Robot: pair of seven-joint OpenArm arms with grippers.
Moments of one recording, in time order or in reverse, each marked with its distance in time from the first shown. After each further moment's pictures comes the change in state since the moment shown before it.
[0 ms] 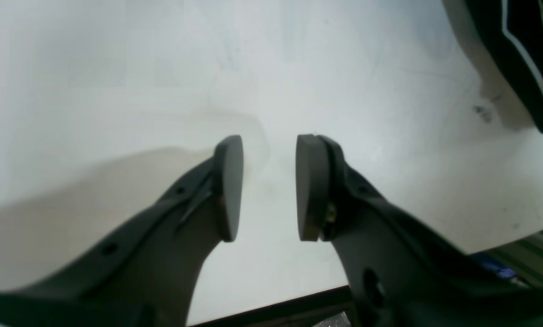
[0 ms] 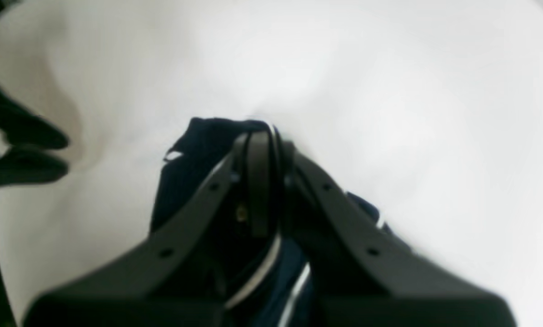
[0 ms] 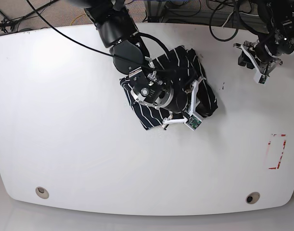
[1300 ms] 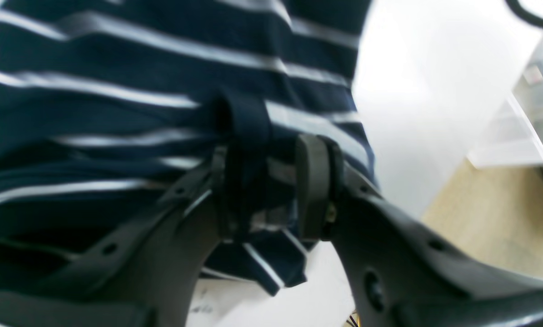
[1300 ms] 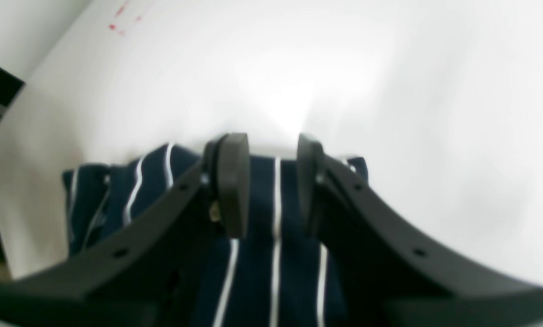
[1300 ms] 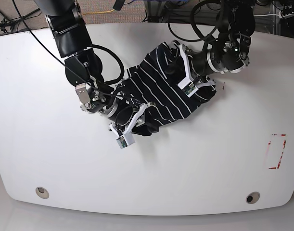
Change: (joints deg) left arm -8.2 6.8 32.2 8.7 -0.2 0.0 0.0; right arm 3.6 20.1 5.2 -6.3 33.7 -9.6 5.3
